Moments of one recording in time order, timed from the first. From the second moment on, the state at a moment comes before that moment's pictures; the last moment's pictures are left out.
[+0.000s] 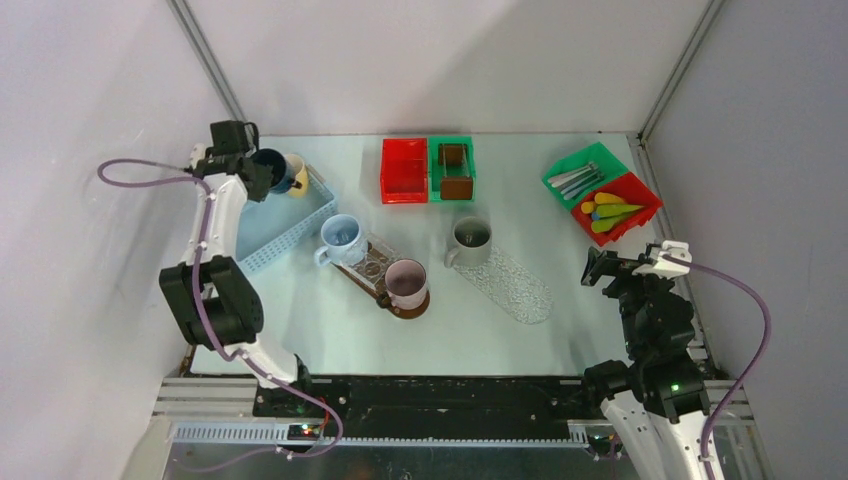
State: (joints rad) left arm 0.22 1.66 1.52 -0.75 -0.22 -1.07; right arm 0.24 0.23 0.57 -0.42 0.32 0.15
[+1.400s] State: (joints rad) left arm -0.86 1.86 1.95 -1.06 -0.19 -0.44; right arm 0.26 0.24 0.58 -0.44 0.30 0.16
